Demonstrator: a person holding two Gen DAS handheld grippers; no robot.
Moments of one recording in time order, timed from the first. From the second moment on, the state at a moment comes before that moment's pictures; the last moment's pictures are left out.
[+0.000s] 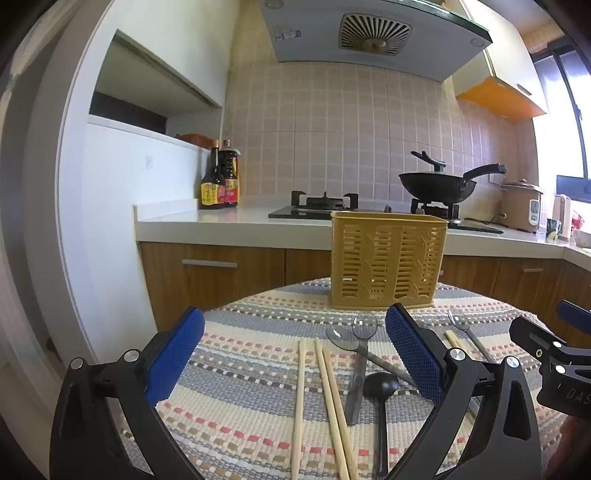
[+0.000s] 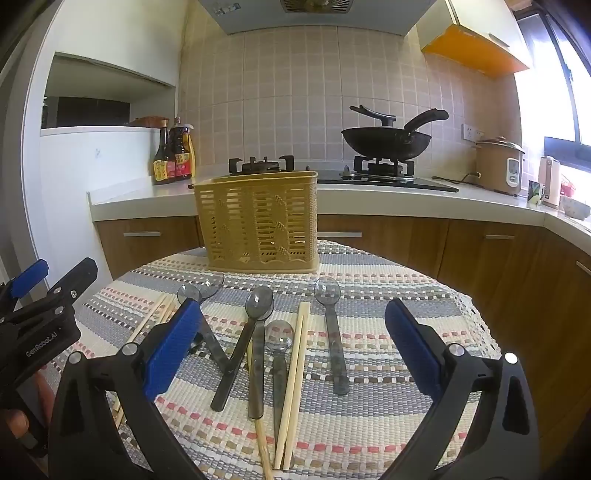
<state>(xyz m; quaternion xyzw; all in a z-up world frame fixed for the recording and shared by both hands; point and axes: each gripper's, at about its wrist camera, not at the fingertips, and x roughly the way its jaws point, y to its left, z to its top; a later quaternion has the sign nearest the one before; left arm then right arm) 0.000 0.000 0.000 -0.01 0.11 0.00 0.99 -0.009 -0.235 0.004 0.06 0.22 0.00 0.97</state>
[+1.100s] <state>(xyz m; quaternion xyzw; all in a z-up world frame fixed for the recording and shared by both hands) 0.000 0.000 0.000 -0.01 0.11 0.00 0.99 -0.007 -0.231 -0.002 0.06 0.23 0.01 0.97</state>
